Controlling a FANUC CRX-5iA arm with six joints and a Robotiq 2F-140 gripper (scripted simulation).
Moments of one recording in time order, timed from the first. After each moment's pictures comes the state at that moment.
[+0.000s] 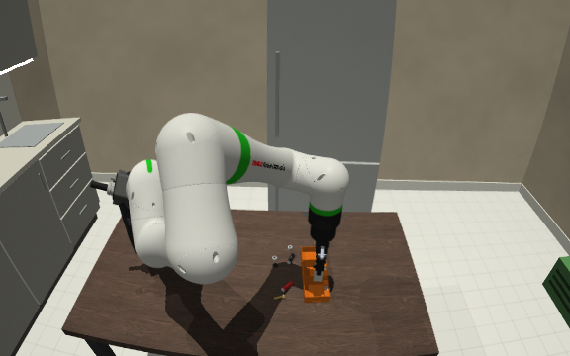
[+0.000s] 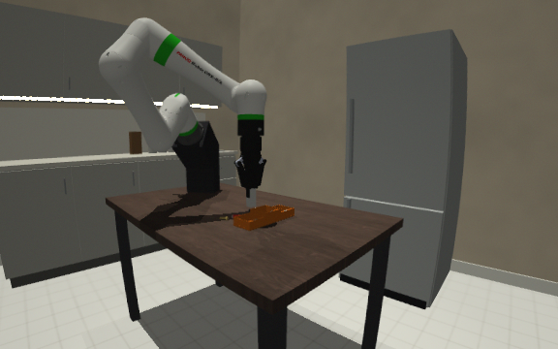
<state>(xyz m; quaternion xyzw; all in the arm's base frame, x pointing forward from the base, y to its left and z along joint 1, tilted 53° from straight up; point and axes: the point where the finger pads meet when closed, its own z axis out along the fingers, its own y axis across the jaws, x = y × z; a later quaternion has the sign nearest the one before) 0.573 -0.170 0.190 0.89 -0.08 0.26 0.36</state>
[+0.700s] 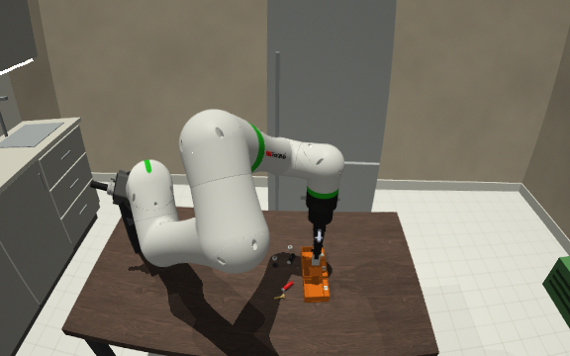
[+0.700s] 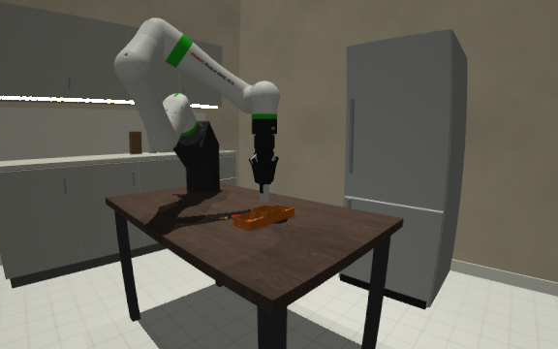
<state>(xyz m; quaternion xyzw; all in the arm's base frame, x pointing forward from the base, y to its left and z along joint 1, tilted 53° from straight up) 0.586 -0.116 0.147 0.89 -0.08 0.26 0.36</state>
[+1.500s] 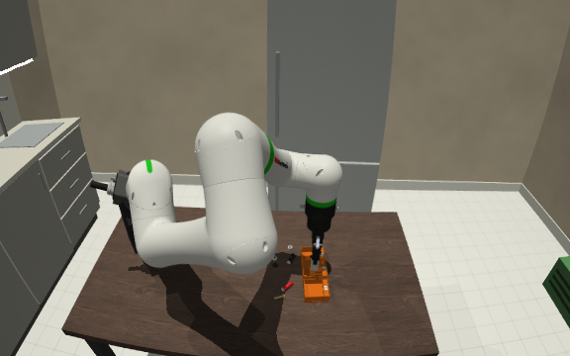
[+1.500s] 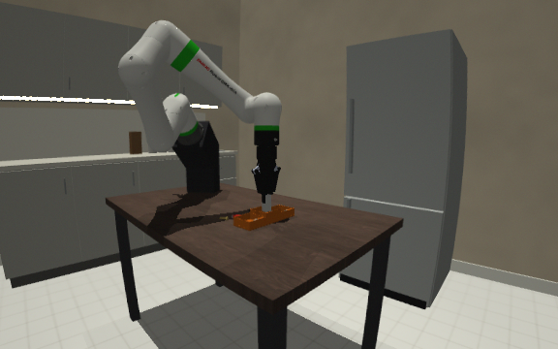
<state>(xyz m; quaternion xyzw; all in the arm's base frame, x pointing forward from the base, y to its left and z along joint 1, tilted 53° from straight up) 0.604 -0.134 0.114 0.89 -0.08 0.26 0.36</state>
